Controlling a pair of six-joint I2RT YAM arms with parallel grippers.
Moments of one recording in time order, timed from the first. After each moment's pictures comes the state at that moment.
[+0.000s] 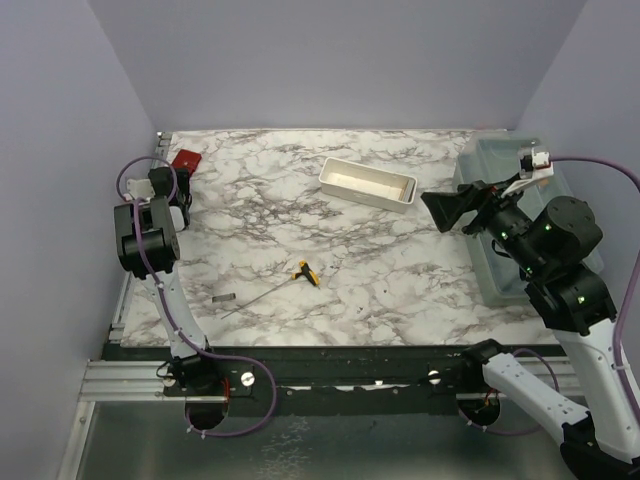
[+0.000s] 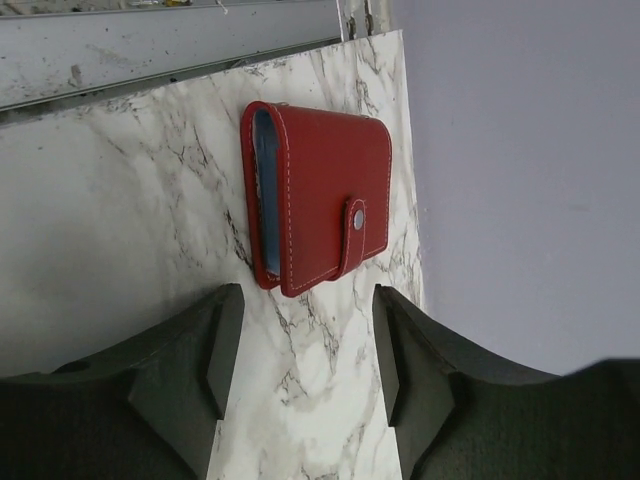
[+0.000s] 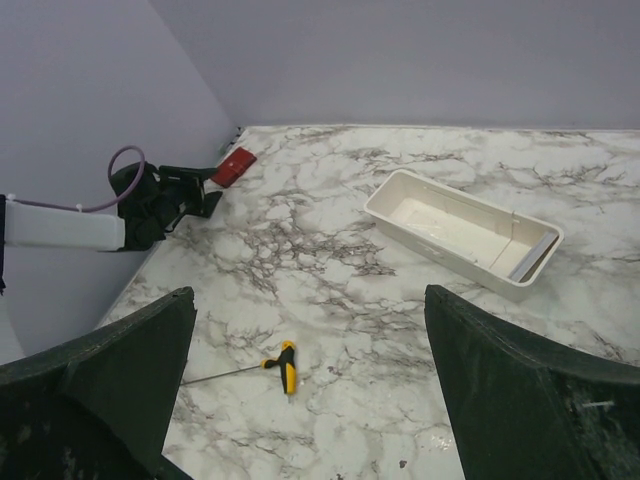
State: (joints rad) left arm 0.28 2.16 1.17 0.61 -0.13 -1.25; right arm 0.39 0.76 1.19 -0.45 -0.11 0.34
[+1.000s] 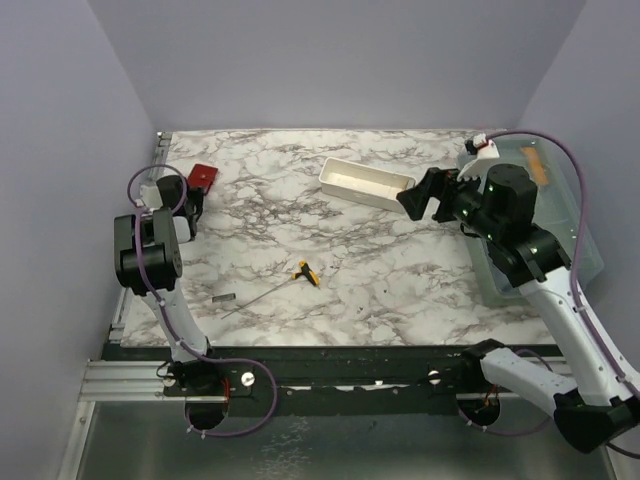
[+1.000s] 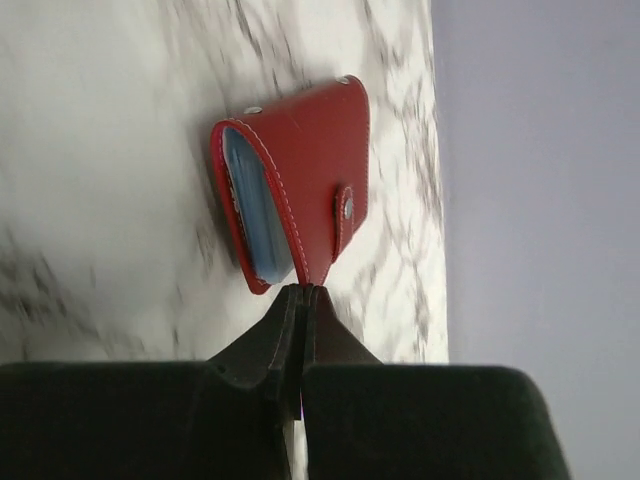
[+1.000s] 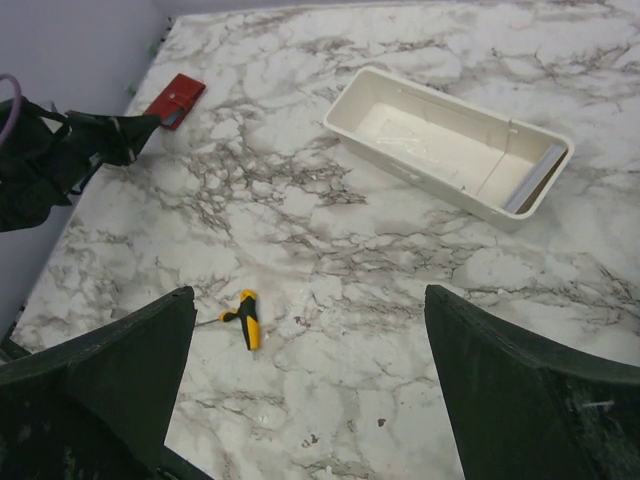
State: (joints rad) left arm 0.24 2.02 1.01 0.56 -0.02 -1.24; right arm 0.39 0.96 1.17 -0.46 -0.11 0.33
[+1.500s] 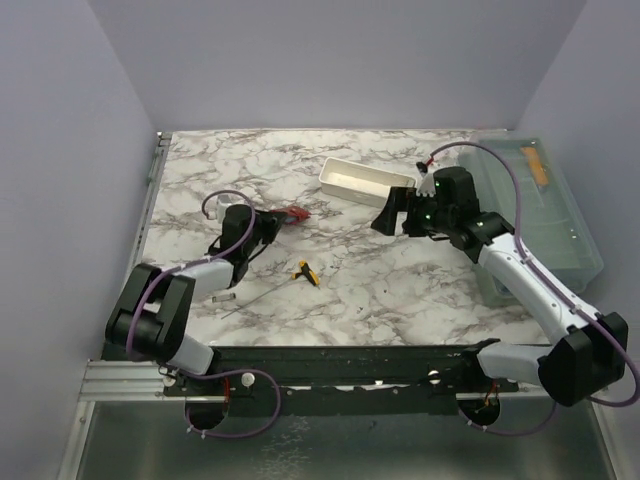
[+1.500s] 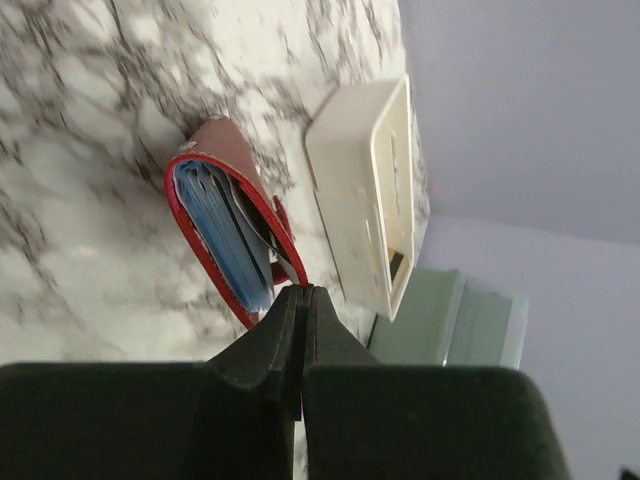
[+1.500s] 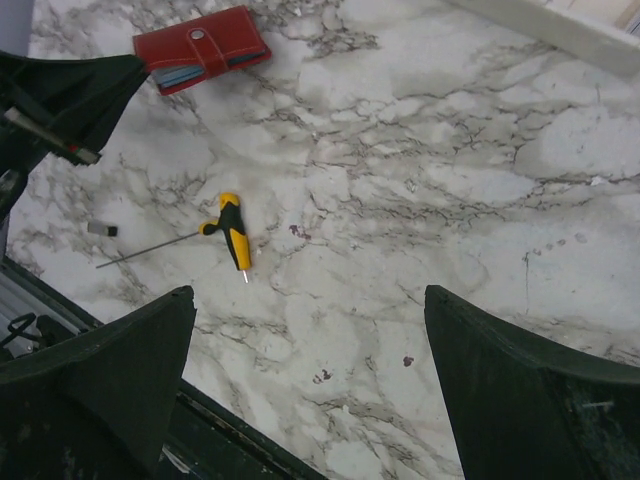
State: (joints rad) left arm -0.28 1.53 0.59 0.54 -0.01 -1.38; right arm 0.40 1.20 1.04 -0.44 -0.26 0.40
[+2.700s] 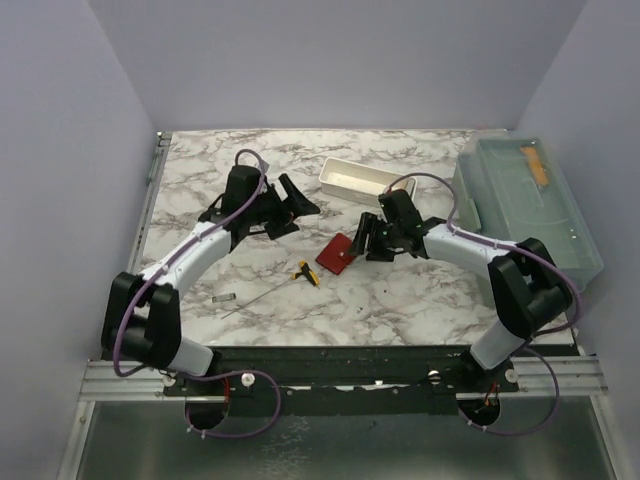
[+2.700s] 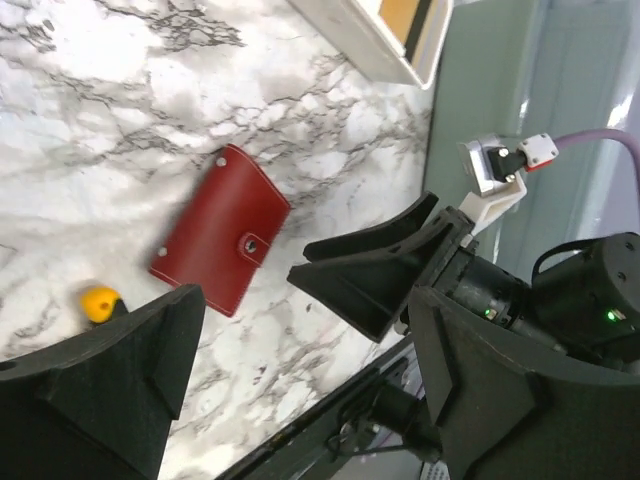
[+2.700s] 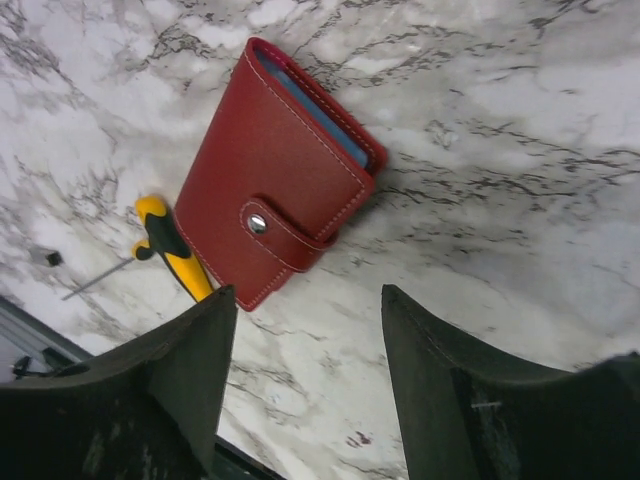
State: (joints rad) left arm -0.38 1.37 0.91 -0.12 0.41 -0.96; right arm 0.52 1.62 0.95 -0.23 -0.20 0.68
